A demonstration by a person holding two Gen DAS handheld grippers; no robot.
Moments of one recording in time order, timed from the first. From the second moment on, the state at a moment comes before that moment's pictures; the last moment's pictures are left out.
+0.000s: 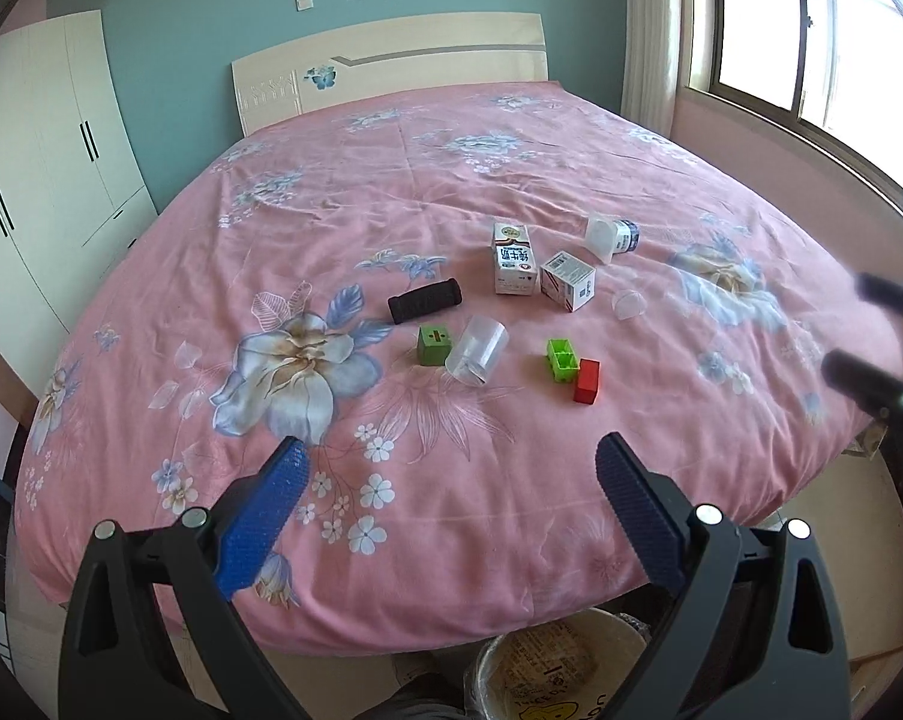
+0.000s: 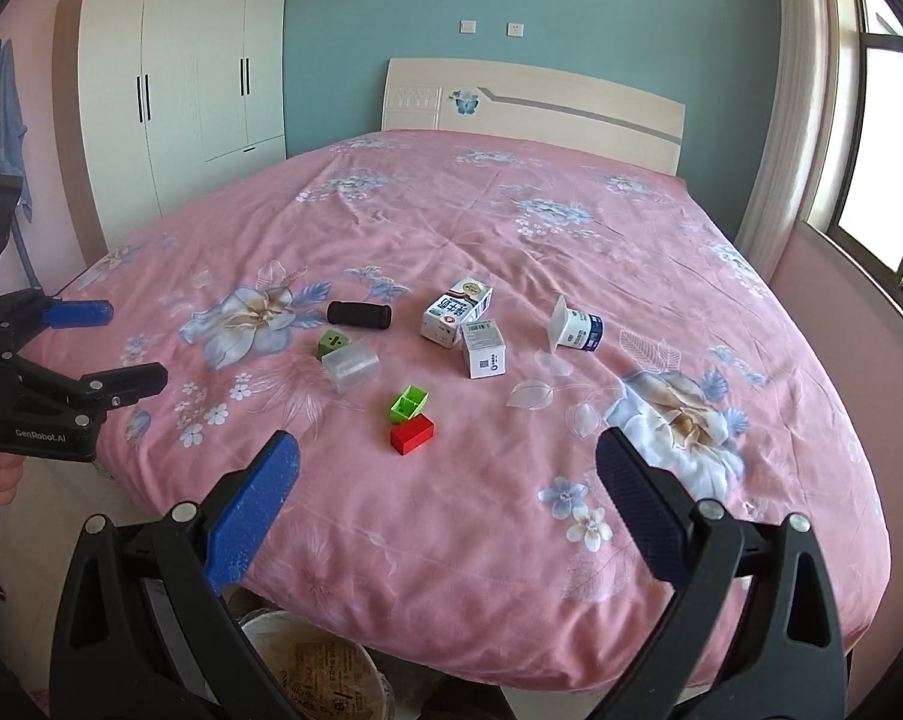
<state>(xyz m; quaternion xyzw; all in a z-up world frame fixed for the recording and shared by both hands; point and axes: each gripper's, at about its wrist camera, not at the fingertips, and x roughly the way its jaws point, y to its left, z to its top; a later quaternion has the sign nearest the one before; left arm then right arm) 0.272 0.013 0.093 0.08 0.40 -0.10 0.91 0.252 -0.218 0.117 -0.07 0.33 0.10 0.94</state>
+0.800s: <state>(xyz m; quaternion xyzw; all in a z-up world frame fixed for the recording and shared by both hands) 0.542 -0.012 -0.031 0.26 0.49 -0.22 0.80 0.511 -0.208 -0.020 -0.08 0.47 0.15 0.86</state>
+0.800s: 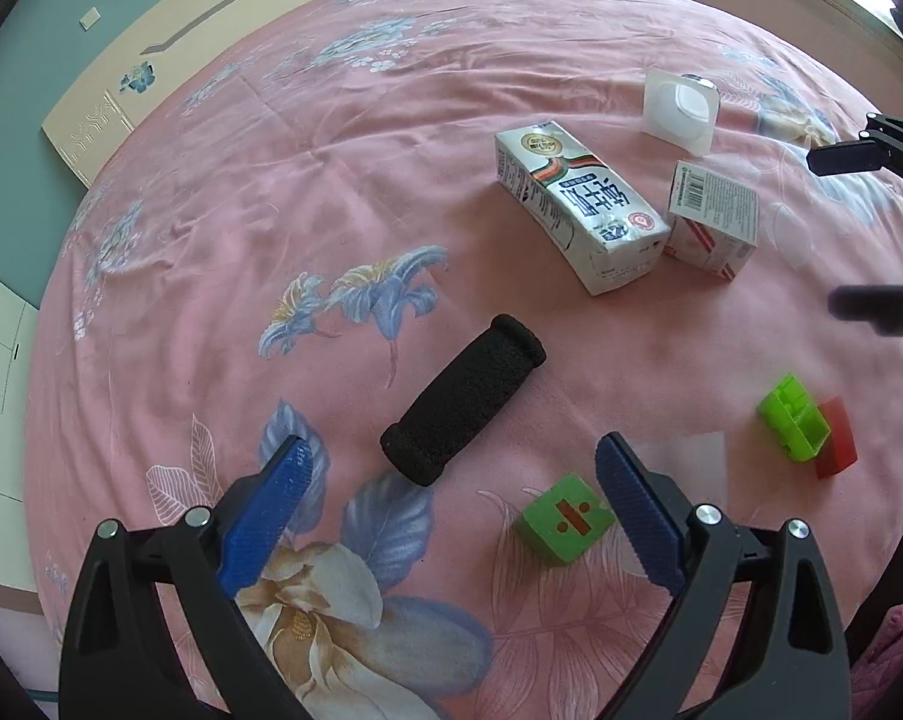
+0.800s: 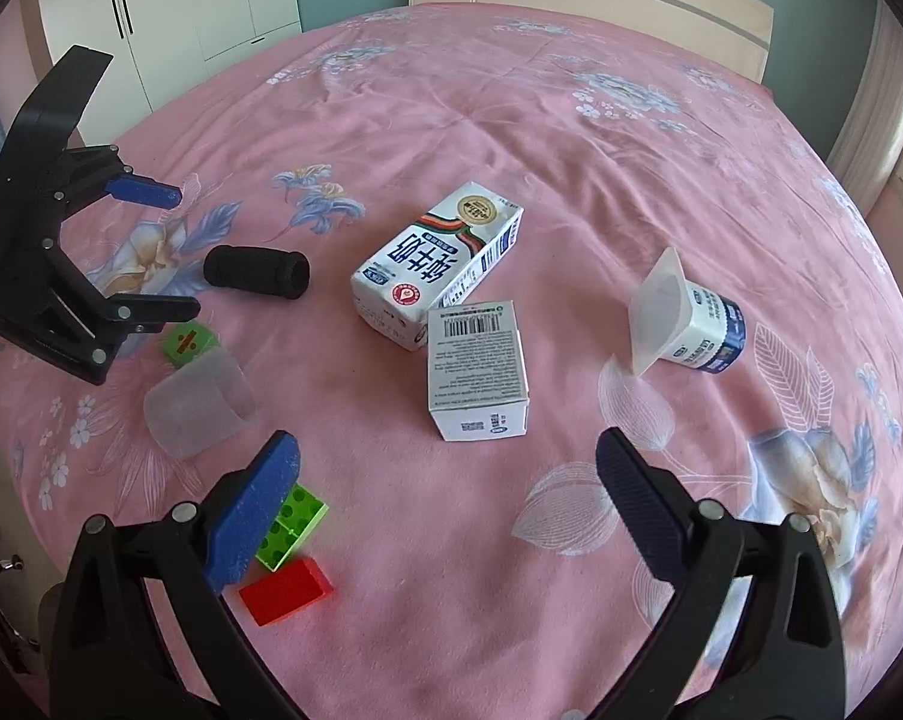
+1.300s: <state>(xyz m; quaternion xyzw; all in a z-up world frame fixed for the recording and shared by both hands) 0.584 -0.018 -0.080 0.20 0.55 -0.22 0.78 0.573 -0.197 -0.076 -0.07 0.51 0.18 0.84</state>
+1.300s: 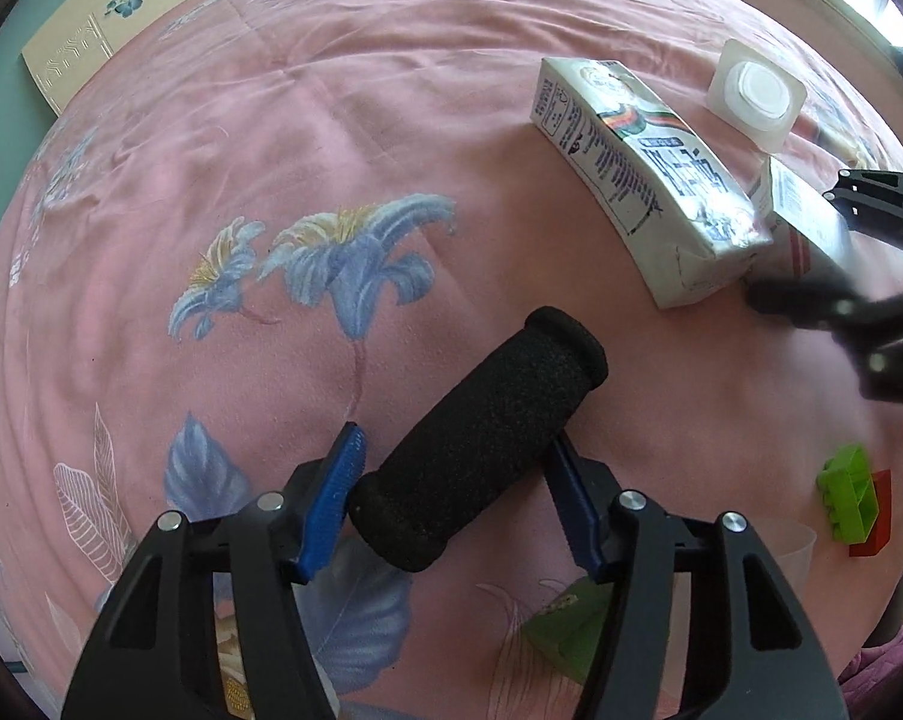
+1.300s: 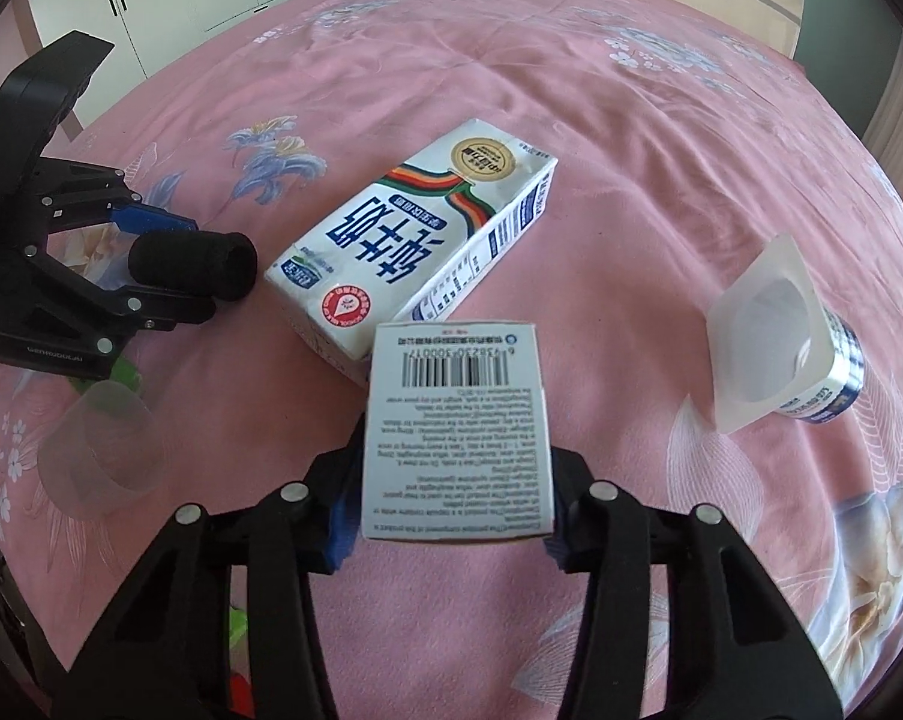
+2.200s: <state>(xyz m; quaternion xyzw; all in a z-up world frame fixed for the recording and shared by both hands) 0.464 -0.022 0.108 0.19 0.45 -0.16 0.86 0.442 -0.214 0.114 -0.09 0.40 0.16 0.90</state>
